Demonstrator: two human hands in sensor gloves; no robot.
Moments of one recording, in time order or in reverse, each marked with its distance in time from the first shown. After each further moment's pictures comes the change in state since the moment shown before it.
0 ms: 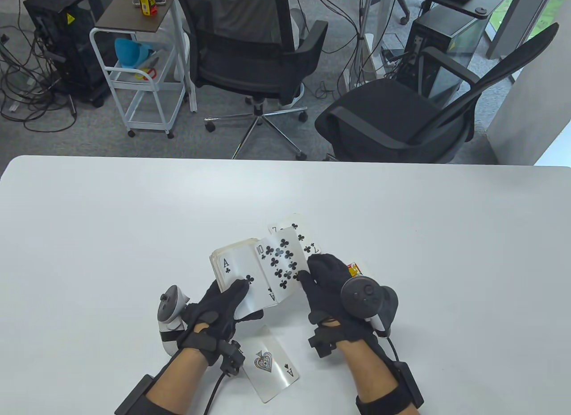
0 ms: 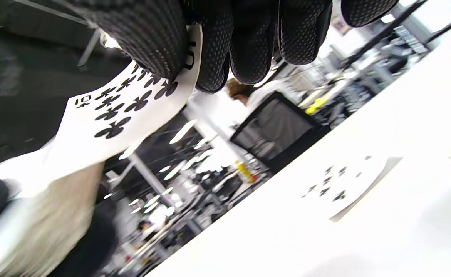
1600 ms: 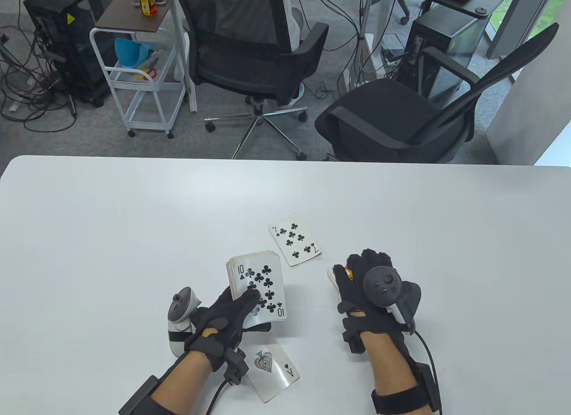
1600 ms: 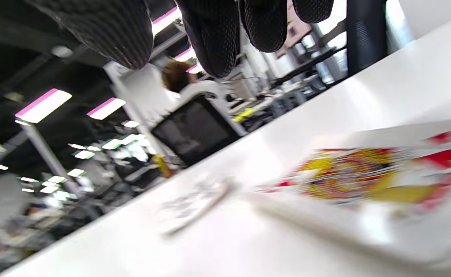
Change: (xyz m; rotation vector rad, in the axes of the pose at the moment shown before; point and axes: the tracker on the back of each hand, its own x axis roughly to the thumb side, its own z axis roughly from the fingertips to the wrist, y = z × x) left_hand -0.024 -0.011 -0.002 -0.108 0.109 -0.046; right_hand -0.028 -0.016 0.007 0.016 0.085 0.205
